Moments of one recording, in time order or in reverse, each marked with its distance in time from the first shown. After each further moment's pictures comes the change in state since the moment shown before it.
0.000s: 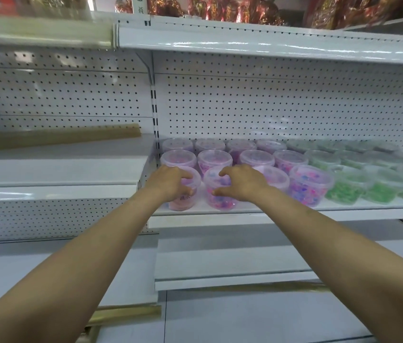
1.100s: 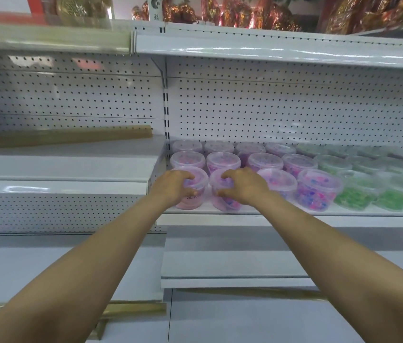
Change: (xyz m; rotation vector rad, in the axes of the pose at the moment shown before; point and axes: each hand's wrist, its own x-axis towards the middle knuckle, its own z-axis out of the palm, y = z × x) left_hand -0.016 -0.008 0.010 -0.194 0.095 -0.074; right_hand 0.000 -0.010 0.008 0.059 0.018 -0.011
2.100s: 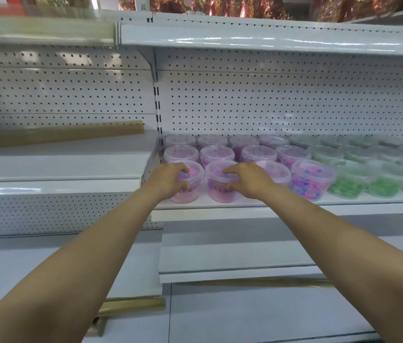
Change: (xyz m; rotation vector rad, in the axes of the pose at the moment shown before) left_hand 0.010 0.002 0.000 0.025 -0.031 0.017; right_hand -0.006 0.023 -0.006 0.018 -0.002 -0.019
